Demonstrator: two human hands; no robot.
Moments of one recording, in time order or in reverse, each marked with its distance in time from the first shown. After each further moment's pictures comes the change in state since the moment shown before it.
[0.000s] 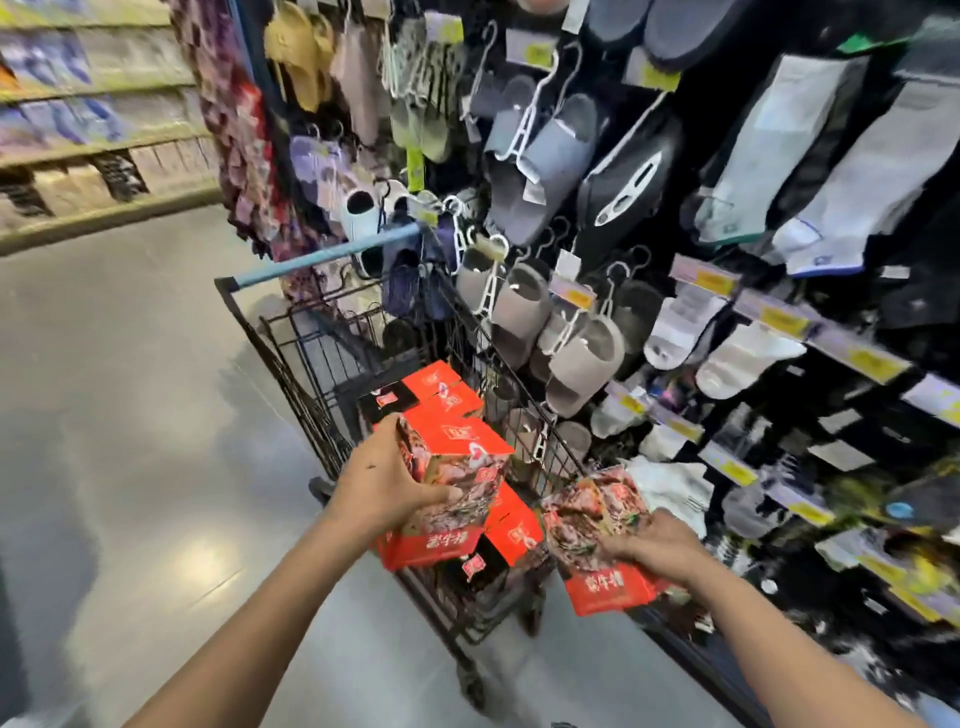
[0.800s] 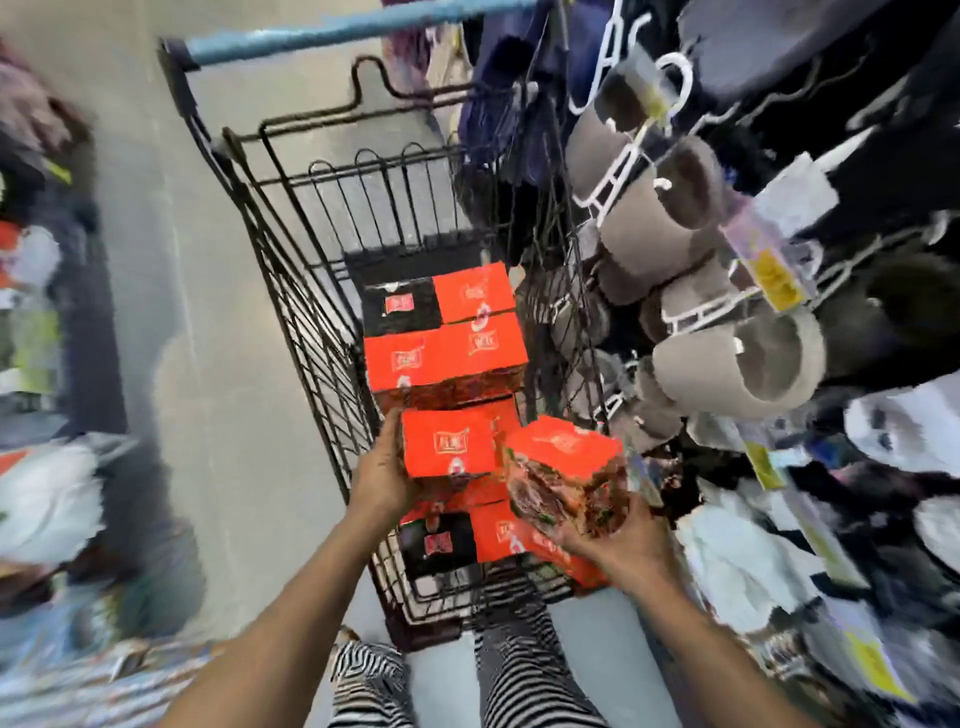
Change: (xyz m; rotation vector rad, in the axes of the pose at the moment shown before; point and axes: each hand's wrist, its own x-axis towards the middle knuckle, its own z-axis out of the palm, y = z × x) left_hand 0.158 -0.090 0.178 -0.032 0.120 -0.676; right_hand 0.237 -0.055 0.010 -0.136 -0.172 -0.171
